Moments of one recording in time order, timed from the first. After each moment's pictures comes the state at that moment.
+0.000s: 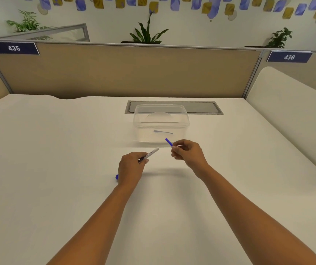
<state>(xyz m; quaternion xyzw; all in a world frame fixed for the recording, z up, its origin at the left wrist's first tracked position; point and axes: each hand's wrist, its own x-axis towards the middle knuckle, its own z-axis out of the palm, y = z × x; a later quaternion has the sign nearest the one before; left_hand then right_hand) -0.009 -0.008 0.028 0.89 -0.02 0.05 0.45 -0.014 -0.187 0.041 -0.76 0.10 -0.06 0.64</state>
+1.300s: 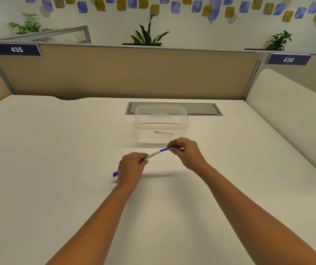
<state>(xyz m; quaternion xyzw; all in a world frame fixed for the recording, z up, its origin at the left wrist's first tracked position) -0.012 -0.007 0.029 0.90 -0.04 0.06 0.42 -0.011 -0.183 0.048 -0.89 -0.03 -0.12 0.44</state>
